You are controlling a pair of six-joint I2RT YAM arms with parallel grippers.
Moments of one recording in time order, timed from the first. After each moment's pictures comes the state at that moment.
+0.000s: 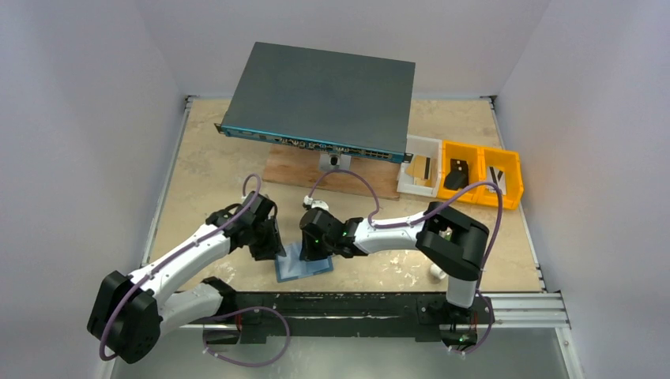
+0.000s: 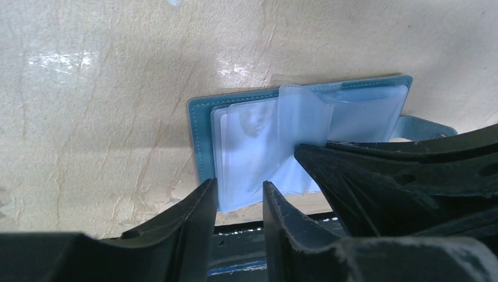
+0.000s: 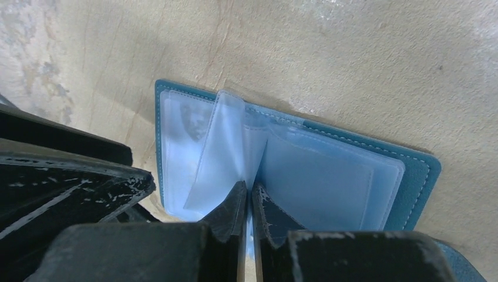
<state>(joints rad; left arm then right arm) -0.53 1.05 0.60 -0.75 0.07 -0.82 1.17 1.85 1.03 -0.09 0.06 0.91</state>
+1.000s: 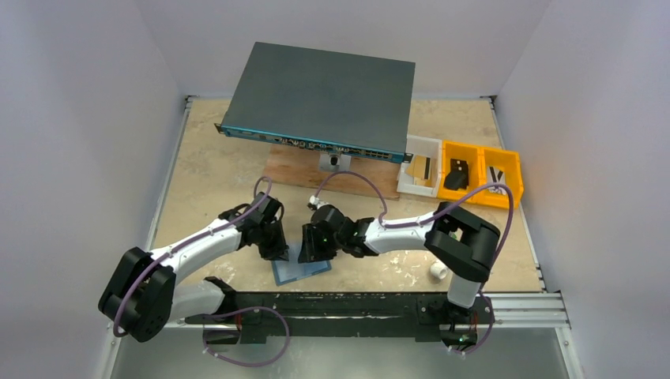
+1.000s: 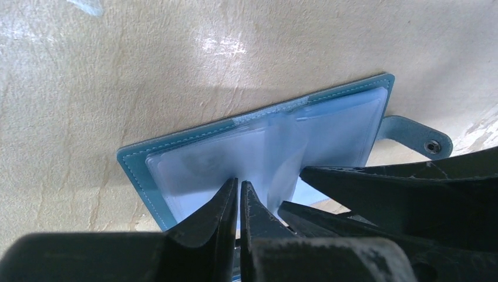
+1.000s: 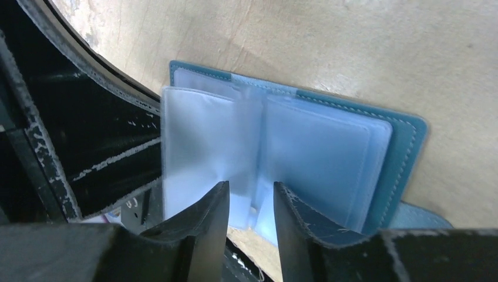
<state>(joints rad) -0.54 1.20 0.55 -0.57 0.18 -0.83 1.11 1.79 0.91 0.09 -0.13 0.92</state>
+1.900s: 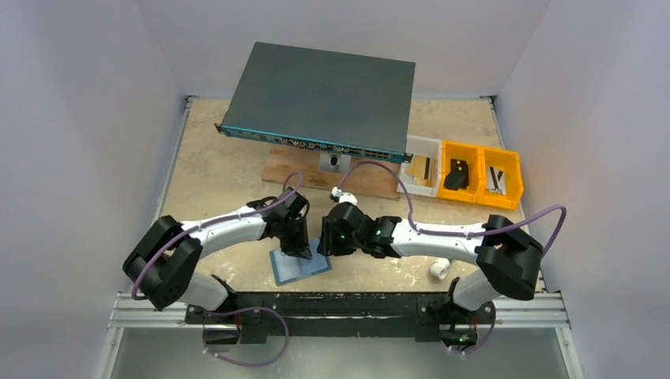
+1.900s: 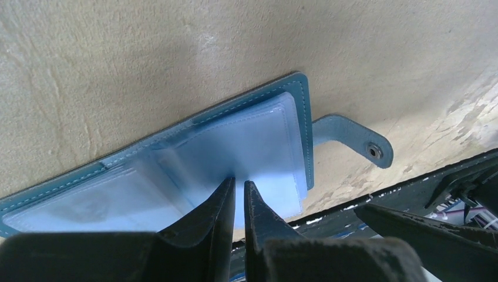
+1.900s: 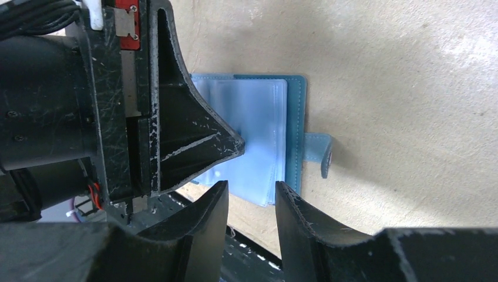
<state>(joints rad) -0.70 1.43 0.69 -0.48 0.22 -0.84 1.11 1.50 0.85 -0.18 0.09 0.93</state>
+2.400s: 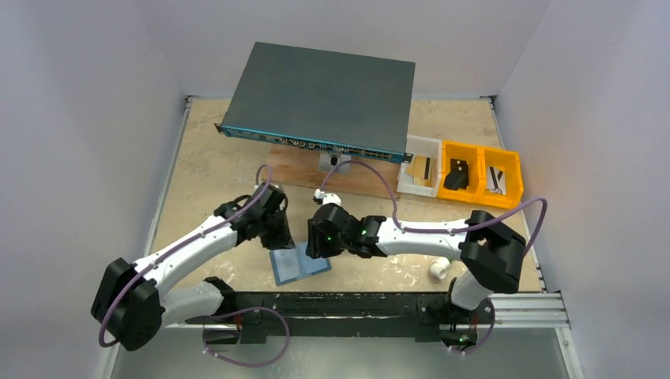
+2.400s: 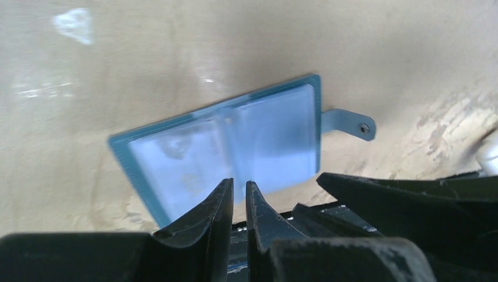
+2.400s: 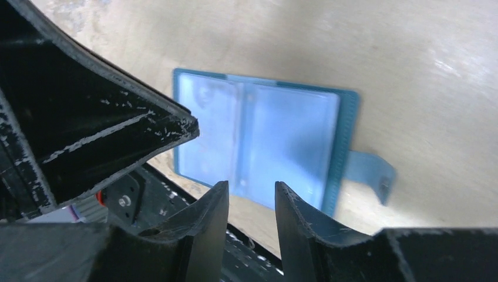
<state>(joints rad) -0.63 1.16 0.70 -0.67 0.10 -0.83 1.15 1.58 0.93 -0.19 0.09 0.88</state>
